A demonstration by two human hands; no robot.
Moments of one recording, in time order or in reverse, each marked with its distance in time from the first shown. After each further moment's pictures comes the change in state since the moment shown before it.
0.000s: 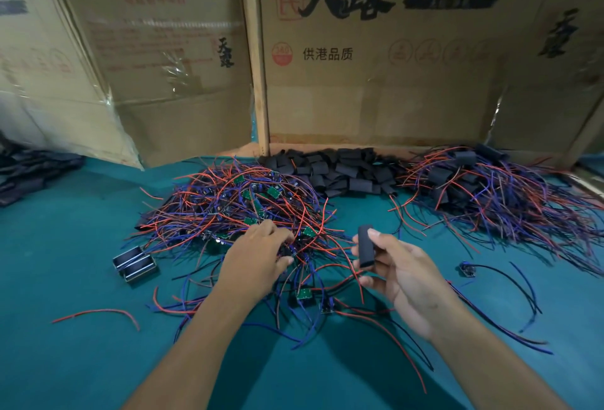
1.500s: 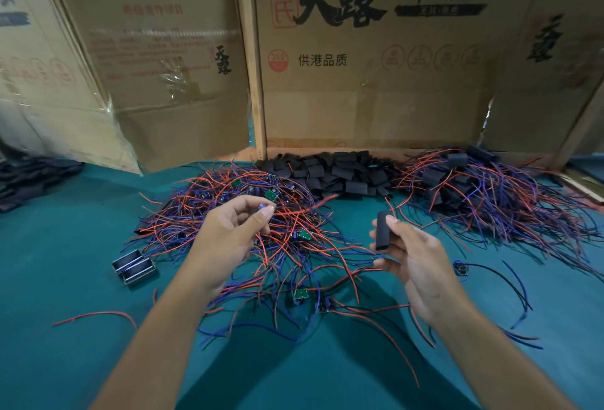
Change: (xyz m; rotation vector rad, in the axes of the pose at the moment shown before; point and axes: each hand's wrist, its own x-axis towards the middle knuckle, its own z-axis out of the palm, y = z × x) left_hand -0.012 -0.005 -0.051 -1.260 0.165 -0.155; right_hand 0.007 -0.011 -0.014 -0.028 0.173 -0.184
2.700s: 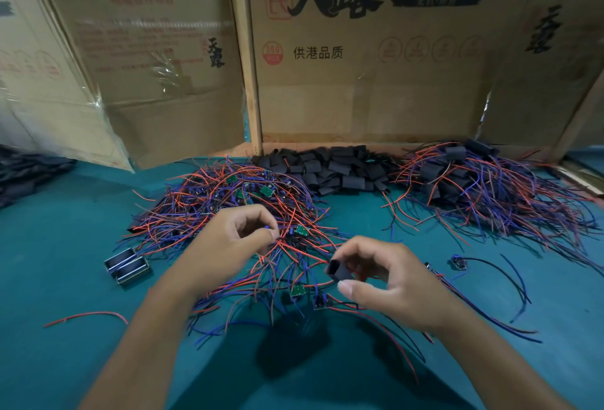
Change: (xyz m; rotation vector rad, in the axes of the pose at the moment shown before) left_hand -0.008 0.014 0.001 0.339 -0.269 0.092; right_hand -0.029 -0.007 0.000 -0.700 -0.662 -0.448
